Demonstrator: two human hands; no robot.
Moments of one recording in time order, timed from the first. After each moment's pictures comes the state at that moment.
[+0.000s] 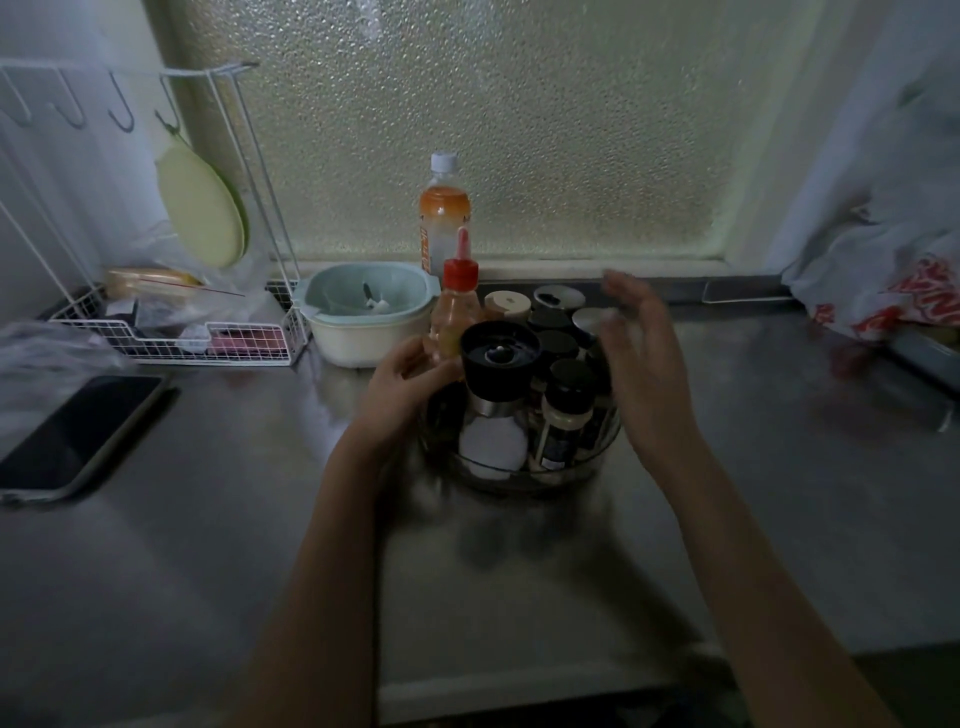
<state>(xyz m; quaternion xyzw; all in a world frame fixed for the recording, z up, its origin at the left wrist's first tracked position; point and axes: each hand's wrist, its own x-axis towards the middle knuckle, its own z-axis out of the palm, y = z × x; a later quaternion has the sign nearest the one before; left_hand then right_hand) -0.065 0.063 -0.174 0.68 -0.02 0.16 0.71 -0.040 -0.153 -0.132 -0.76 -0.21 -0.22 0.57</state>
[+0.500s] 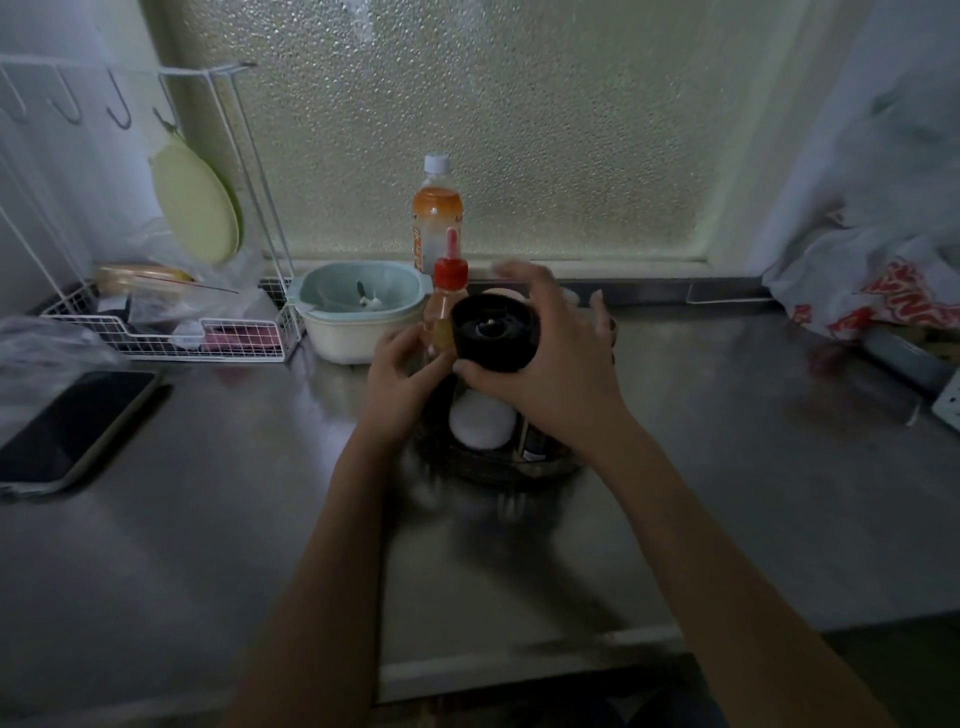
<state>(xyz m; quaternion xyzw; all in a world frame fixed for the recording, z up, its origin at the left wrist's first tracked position) -0.065 0.060 -0.174 0.74 -0.02 0.27 0.62 -0.075 -0.108 -0.102 -0.86 -0.29 -0.21 0.36</state>
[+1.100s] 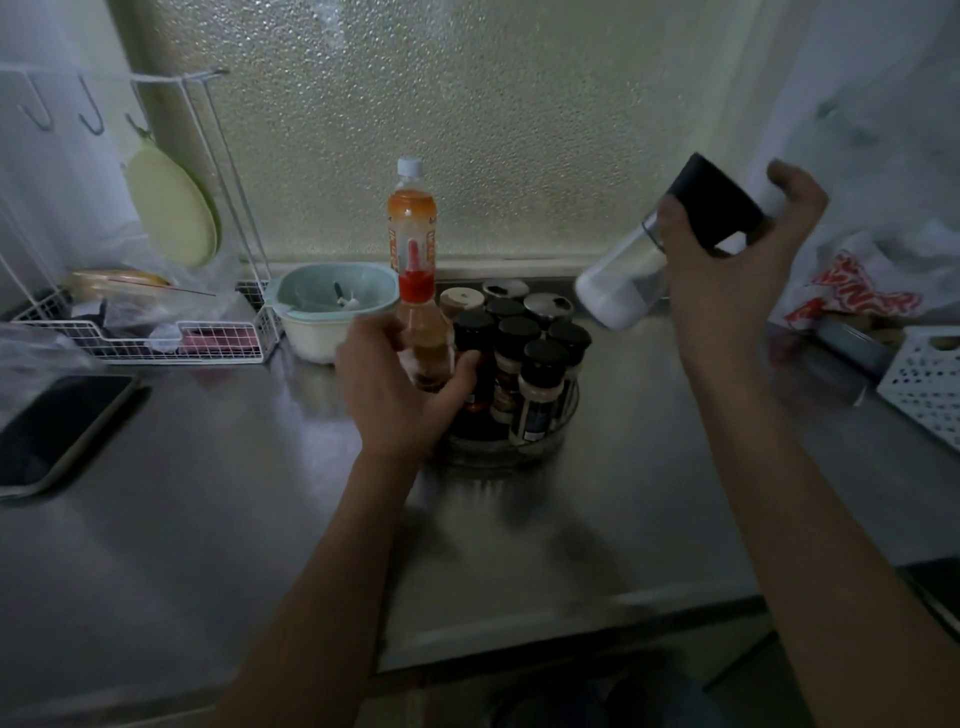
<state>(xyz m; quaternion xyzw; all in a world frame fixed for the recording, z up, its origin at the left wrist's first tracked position) -0.095 0.014 -0.160 0.75 0.03 0.57 0.35 -0.046 -0.195 -0.055 -0.64 -0.08 -0.44 0.62</state>
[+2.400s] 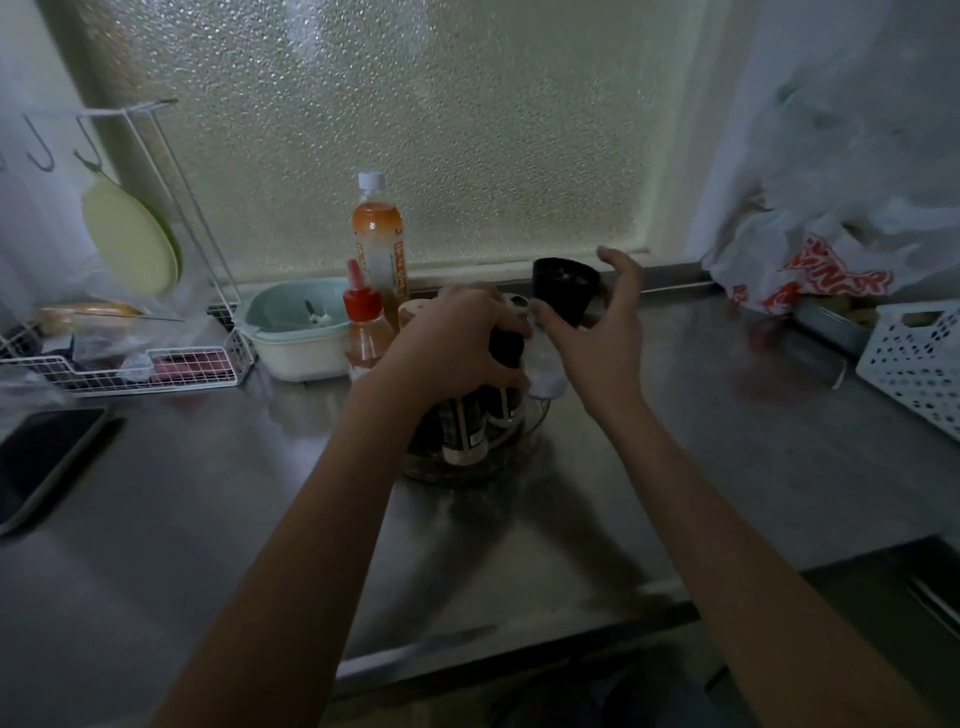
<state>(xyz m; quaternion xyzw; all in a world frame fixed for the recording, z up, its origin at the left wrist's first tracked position) -0.072 -0.031 -0.074 0.96 -0.19 0.15 0.15 -0.023 -0.181 -0.125 -0.73 -0.14 -0.29 0.60</state>
